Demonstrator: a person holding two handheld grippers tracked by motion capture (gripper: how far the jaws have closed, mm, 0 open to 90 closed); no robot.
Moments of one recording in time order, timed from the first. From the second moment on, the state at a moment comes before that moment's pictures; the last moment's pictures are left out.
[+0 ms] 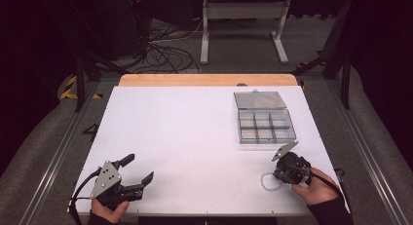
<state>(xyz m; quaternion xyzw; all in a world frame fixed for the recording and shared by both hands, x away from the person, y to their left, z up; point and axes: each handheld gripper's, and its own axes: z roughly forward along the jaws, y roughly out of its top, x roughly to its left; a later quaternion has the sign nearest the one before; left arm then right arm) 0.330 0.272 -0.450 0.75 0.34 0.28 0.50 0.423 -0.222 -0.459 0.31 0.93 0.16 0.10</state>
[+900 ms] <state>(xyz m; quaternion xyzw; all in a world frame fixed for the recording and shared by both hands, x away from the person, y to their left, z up) 0.330 0.272 -0.450 0.75 0.34 0.28 0.49 0.404 -0.230 -0.423 0.29 0.91 0.26 0.15</state>
